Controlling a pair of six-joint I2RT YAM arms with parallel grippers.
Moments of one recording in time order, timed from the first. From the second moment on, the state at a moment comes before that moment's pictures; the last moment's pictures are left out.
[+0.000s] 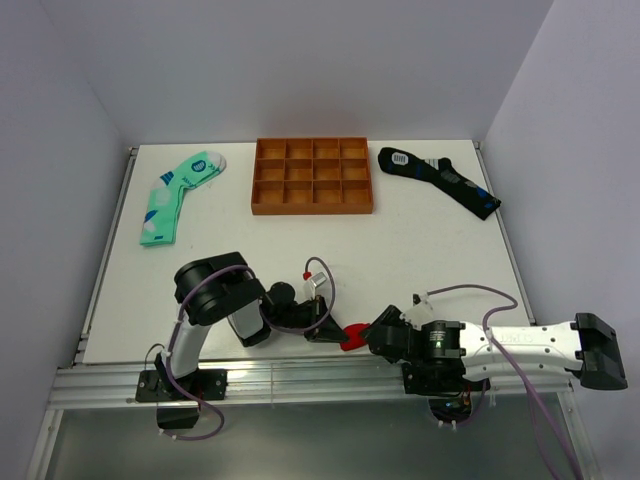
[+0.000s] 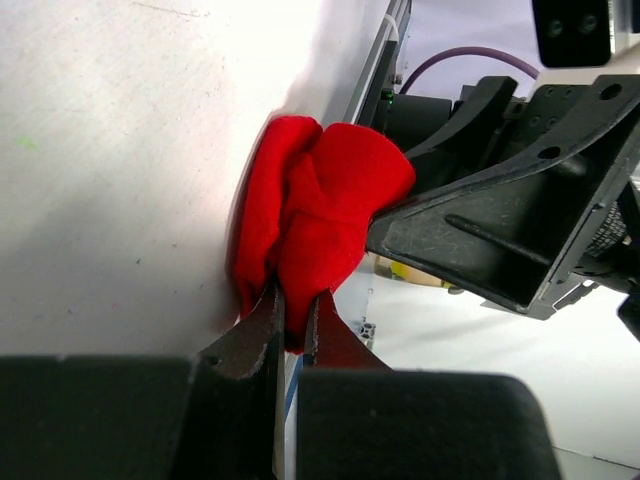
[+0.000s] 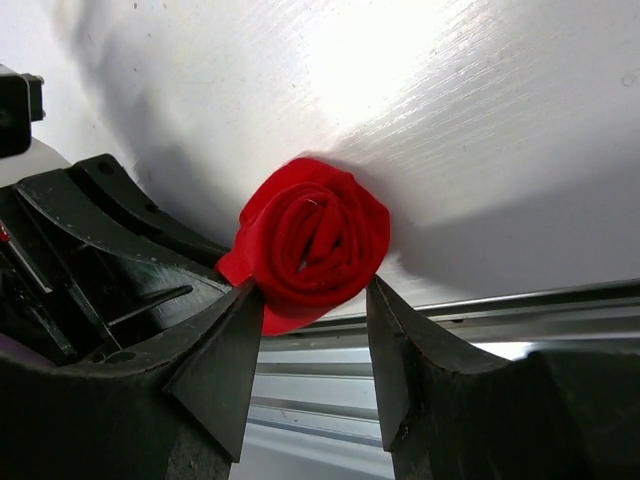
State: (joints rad) left arm -0.99 2.07 0.42 1.33 0.61 -1.32; right arm 1.38 0.77 0.33 -0.71 0.52 1.95
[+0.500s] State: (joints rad) left arm -0.98 2.09 0.41 1.36 0.63 -1.38; right arm 1.42 0.89 0.30 -0.57 0.57 2.02
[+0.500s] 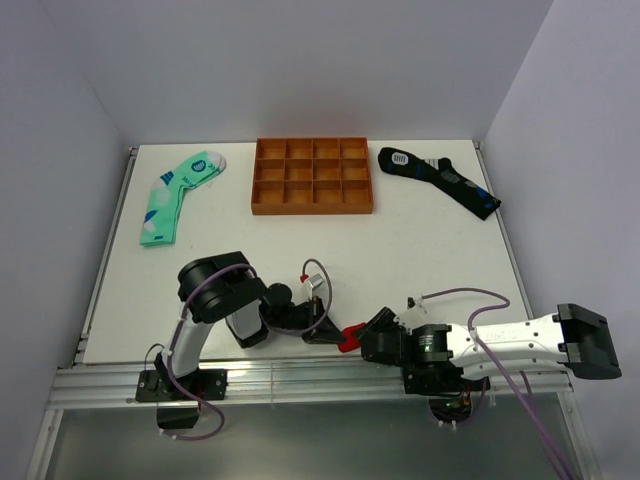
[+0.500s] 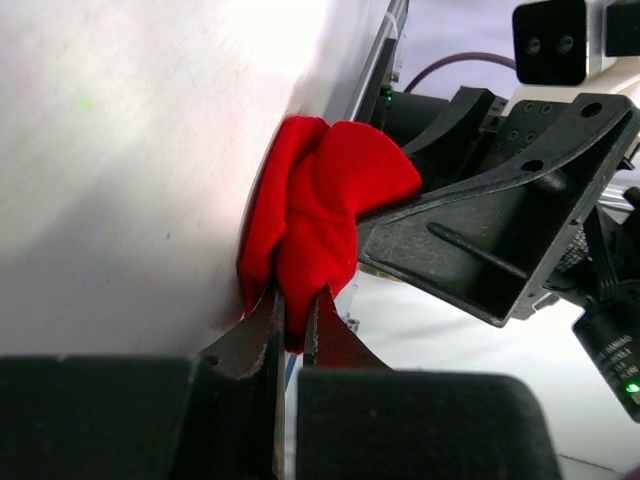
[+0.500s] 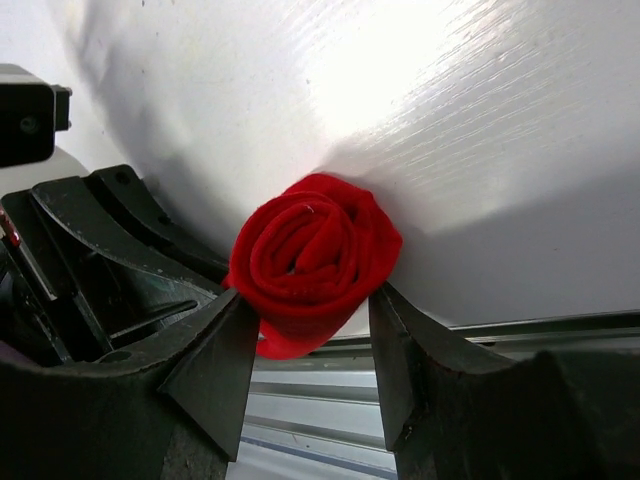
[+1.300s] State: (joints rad) left arm -0.97 2.14 0.37 1.50 0.65 -1.44; right arm 1.49 1.03 0.29 -0.43 0.72 2.04
